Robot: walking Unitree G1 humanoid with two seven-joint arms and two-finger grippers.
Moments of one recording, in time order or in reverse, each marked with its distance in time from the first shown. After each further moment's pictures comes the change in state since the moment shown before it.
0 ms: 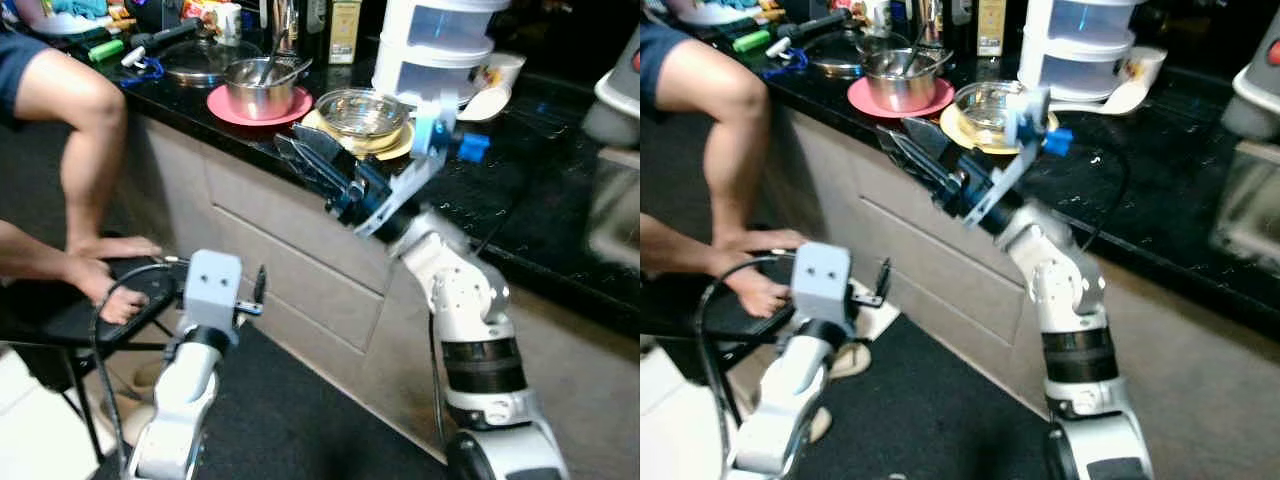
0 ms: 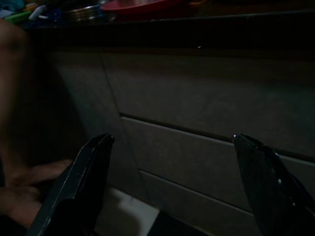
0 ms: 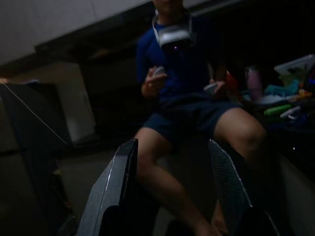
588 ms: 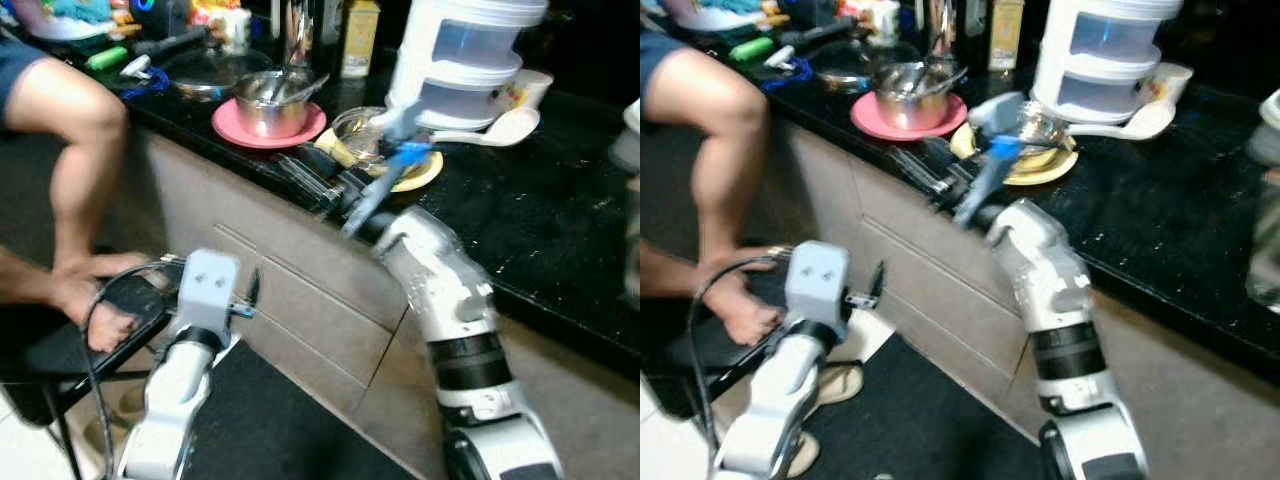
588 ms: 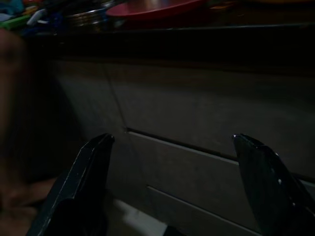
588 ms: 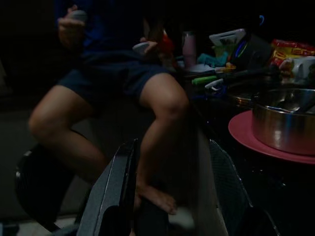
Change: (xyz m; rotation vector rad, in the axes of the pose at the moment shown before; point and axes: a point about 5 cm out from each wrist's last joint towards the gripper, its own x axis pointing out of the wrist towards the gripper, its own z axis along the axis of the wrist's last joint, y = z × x) left arm 0.000 0.002 0.000 0.004 -0.003 0.002; right arm 0.000 -0.022 -0.011 -0.231 0.184 -0.211
